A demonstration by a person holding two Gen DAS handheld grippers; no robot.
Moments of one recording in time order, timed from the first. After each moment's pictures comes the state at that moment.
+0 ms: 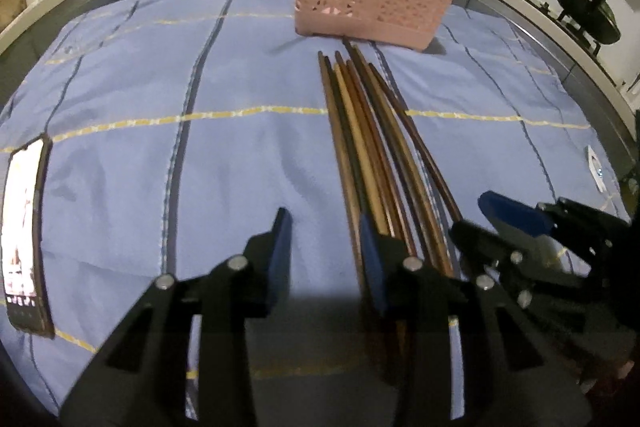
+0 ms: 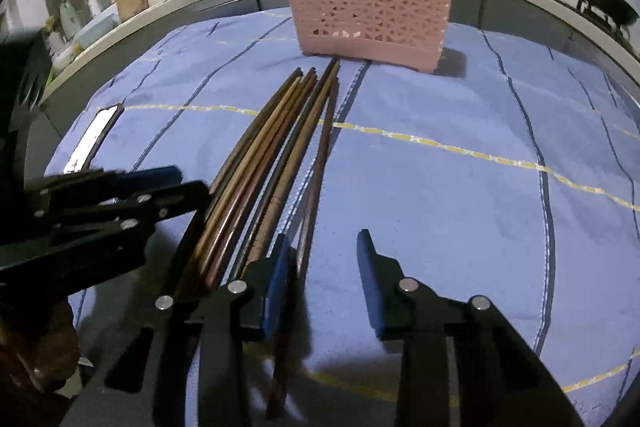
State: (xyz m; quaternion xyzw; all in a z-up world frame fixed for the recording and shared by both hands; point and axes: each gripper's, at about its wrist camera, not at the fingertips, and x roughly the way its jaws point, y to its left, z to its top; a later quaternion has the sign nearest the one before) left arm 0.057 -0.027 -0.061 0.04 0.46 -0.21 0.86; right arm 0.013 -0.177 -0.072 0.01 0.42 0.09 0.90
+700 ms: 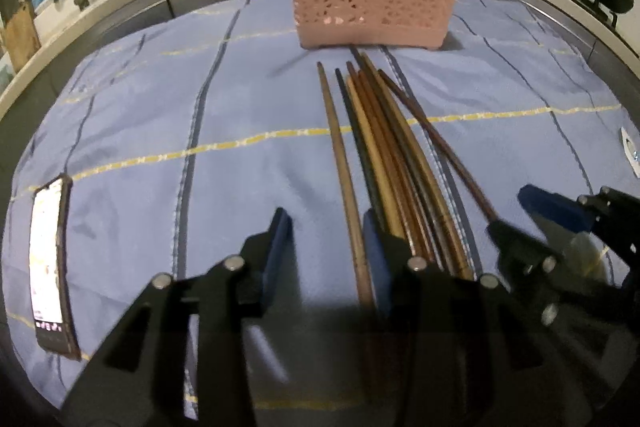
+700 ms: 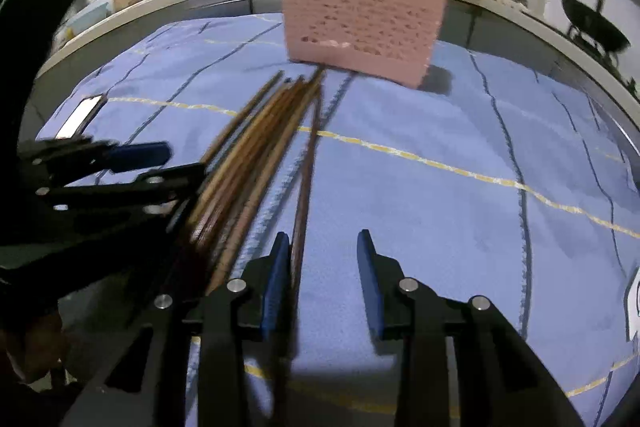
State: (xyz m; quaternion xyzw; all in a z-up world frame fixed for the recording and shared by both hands) left arm 0.062 -0.040 -0.064 0.10 0.43 -0.16 0.88; right arm 0.010 -0.192 -0.073 -0.01 0.41 0.05 0.91
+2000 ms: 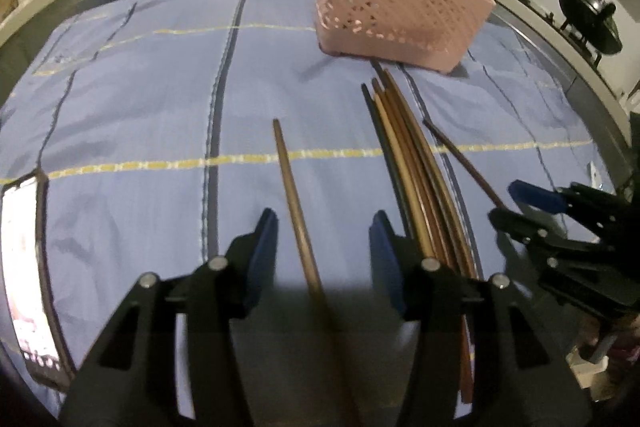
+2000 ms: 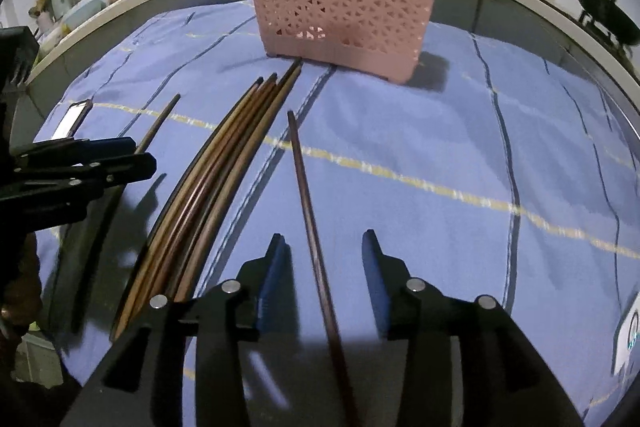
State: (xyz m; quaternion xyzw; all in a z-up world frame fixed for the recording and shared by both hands) left arm 0.103 0.000 -0.058 0.02 0.47 -0.23 0.85; right arm 0.054 -0.202 -0.066 -0.03 0.45 0.07 0.89
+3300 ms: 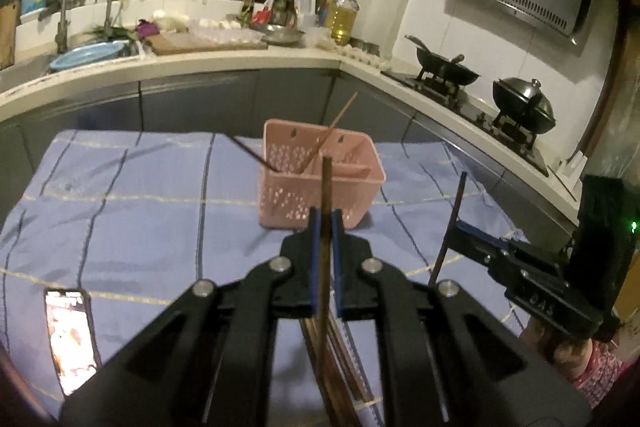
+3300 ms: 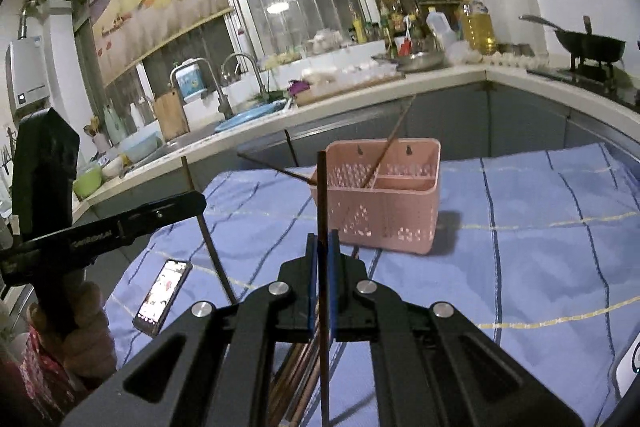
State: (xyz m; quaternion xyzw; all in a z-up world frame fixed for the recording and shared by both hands) left arm 0.074 0.001 0.098 -0.04 0.30 -0.29 0.91; right arm 0.012 -0.228 0.073 0.10 0.24 0.14 0.96
